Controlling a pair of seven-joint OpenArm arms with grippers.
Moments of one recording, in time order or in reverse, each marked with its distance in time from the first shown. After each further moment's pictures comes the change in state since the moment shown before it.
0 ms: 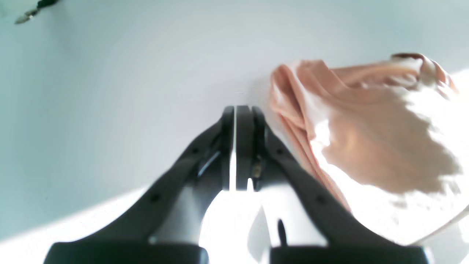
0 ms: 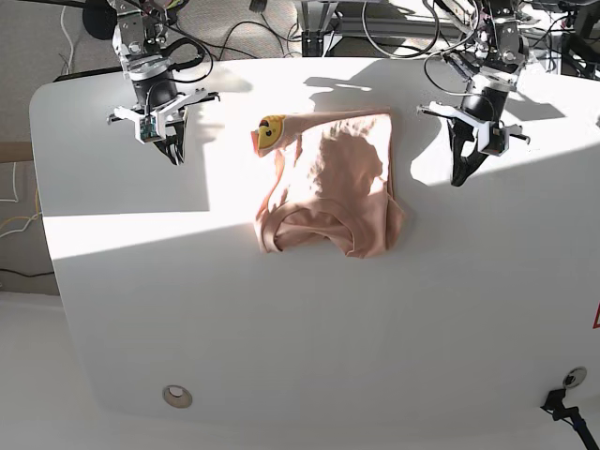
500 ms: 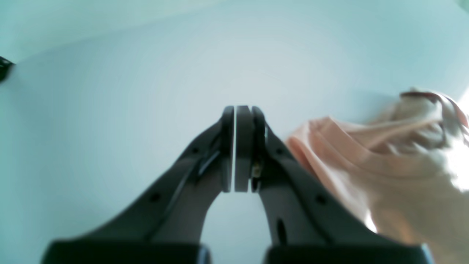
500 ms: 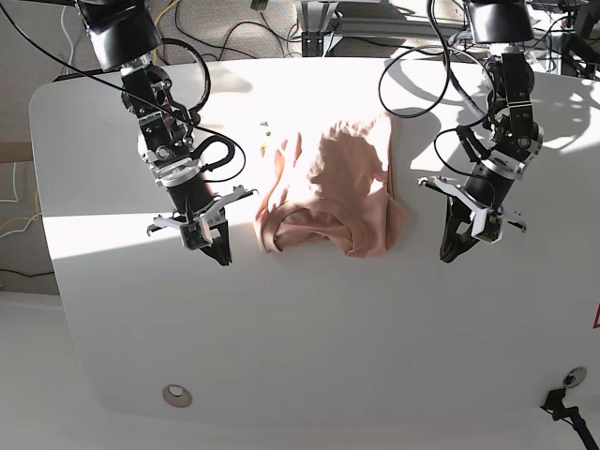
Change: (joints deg) left arm -24.3 -6.4 4.6 -11.2 -0.5 -7.1 8.5; right arm 31.9 2.3 -18.0 -12.8 1.9 -1.8 -5.0
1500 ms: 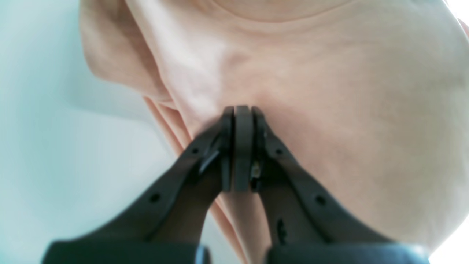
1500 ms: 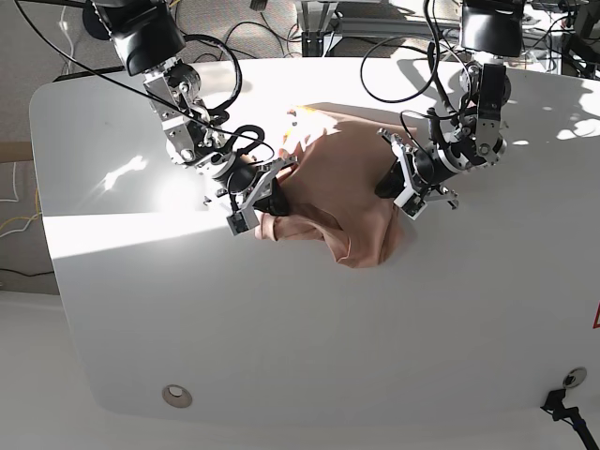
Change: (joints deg) left arm -3.2 -1.5 14.9 -8.6 -1.8 -9.6 21.2; right arm 4.4 -5.3 -5.1 -7.6 16.1 10.2 -18.2
